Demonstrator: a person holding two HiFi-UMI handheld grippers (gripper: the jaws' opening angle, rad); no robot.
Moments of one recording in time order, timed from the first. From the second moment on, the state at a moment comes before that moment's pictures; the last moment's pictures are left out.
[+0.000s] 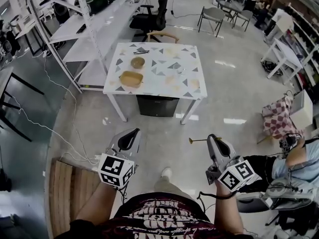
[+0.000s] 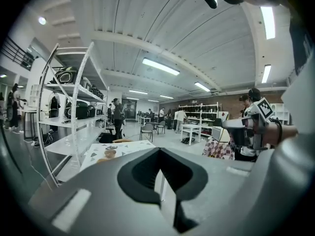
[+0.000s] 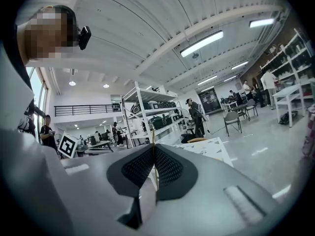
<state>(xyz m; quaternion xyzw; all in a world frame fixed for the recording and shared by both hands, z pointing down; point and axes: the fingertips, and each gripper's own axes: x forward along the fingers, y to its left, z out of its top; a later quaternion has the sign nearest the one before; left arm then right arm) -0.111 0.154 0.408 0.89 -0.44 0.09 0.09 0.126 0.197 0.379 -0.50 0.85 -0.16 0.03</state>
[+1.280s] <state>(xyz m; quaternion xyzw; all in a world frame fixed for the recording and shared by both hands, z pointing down) -0.071 0.069 0.396 0.85 -0.51 0.12 0.08 0.192 0.073 0.387 -0.44 0.88 -0.18 0.05</state>
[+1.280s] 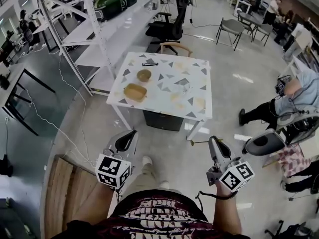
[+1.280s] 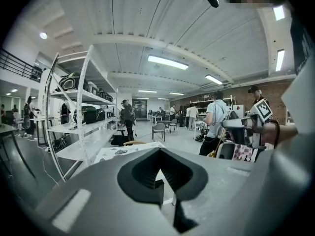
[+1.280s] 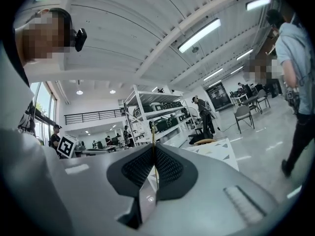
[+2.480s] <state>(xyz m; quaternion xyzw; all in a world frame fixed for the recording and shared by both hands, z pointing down) -0.065 -0.065 0.414 0.87 -0.46 0.11 0.08 0.182 -0.036 0.397 -0.47 0.86 -0.19 0.05</state>
